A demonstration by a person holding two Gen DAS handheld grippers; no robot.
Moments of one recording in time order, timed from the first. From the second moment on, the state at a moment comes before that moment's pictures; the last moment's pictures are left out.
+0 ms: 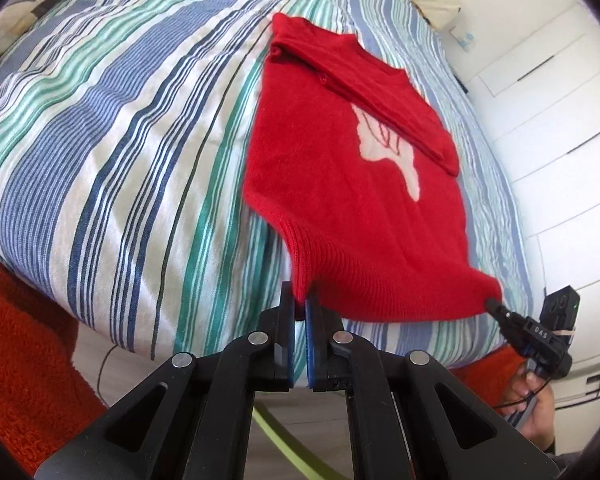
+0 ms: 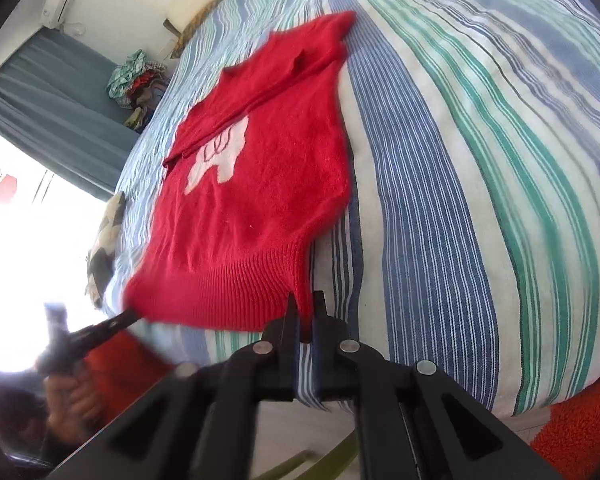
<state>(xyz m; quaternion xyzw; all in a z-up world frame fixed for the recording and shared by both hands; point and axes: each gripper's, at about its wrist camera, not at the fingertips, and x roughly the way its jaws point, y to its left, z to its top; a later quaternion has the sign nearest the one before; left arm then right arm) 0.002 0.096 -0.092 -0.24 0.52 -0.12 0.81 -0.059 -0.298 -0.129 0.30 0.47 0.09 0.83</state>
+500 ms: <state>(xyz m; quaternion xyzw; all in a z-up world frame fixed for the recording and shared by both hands) 0.197 0.094 -0.053 -0.28 0.44 -0.10 0.85 0.080 -0.334 -0.082 0.41 0.32 0.08 0.85</state>
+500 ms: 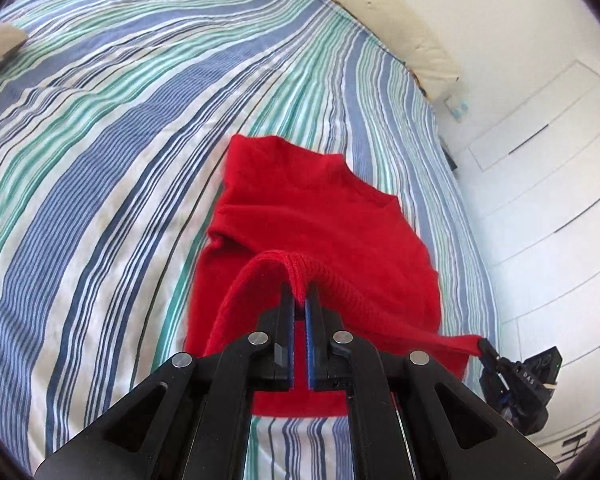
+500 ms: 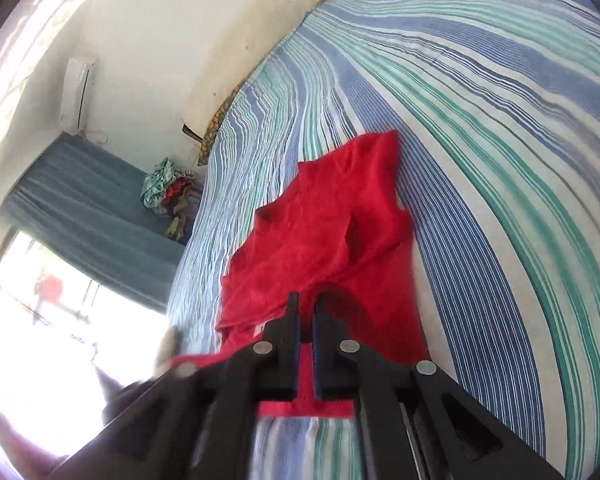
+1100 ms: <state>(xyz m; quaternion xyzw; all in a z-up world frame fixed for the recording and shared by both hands) 0.389 0.074 -0.106 -0.24 0.48 -0.05 0.84 0.303 -0.373 -0.112 0.39 0.35 0.03 0.85</state>
